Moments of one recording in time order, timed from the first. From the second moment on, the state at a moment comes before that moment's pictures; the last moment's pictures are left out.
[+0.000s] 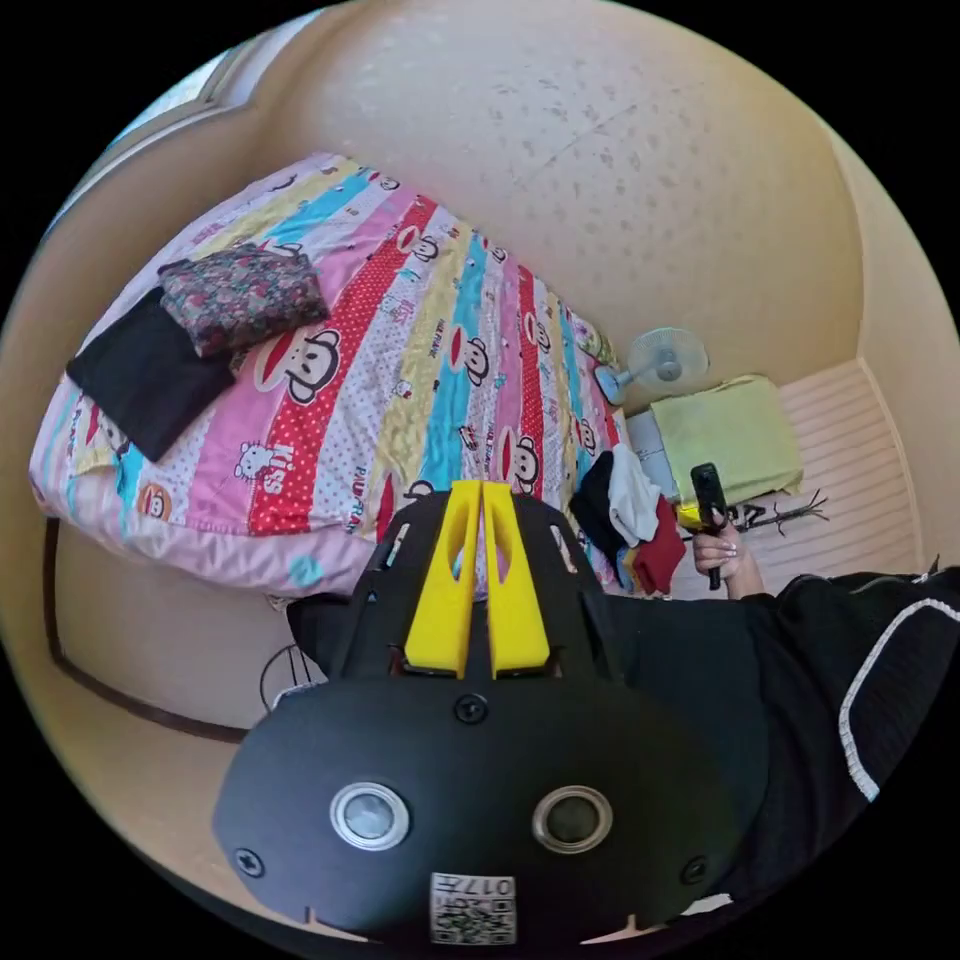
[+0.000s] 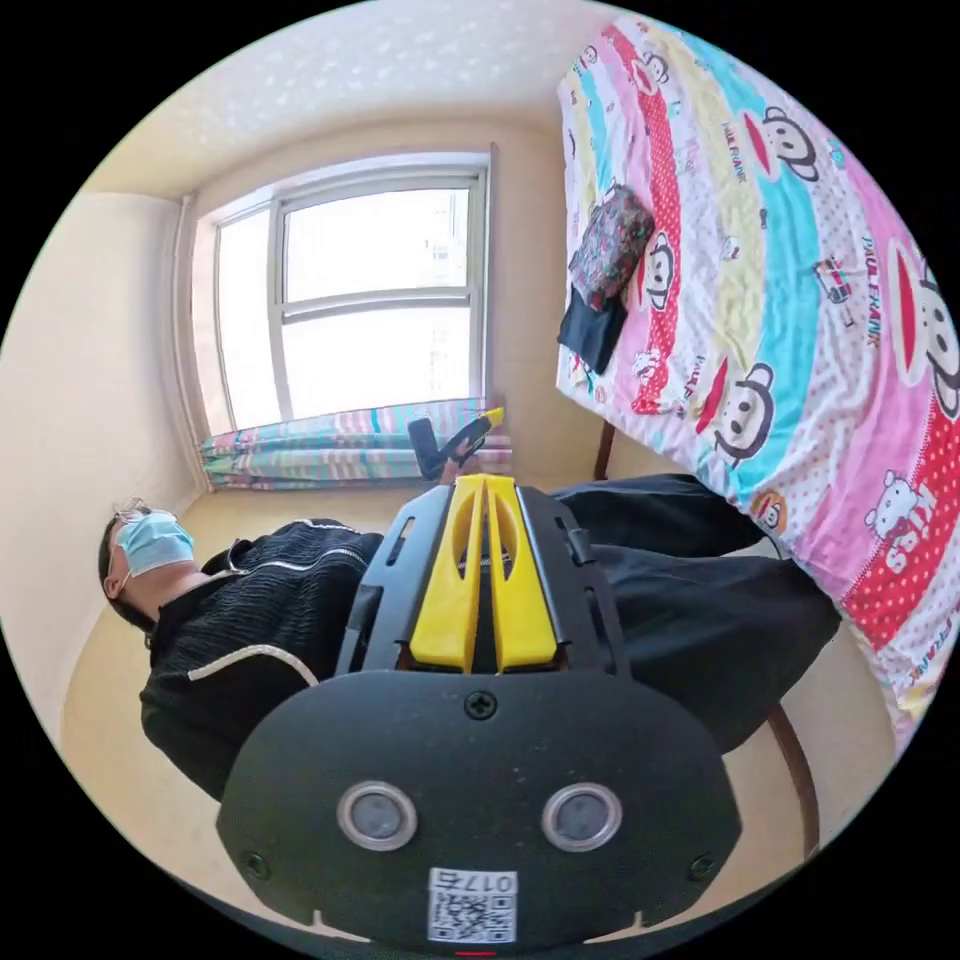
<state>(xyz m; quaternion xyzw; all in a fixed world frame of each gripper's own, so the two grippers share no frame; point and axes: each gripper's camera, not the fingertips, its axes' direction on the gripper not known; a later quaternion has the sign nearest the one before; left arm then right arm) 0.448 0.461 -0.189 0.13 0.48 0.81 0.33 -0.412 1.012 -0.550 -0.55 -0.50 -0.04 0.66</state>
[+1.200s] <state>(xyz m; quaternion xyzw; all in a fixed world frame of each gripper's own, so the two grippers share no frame) 1.050 0.311 -0.255 -0.15 0.63 0.62 0.45 -0.576 0.964 -0.653 -0.45 -0.40 0.09 0.79</state>
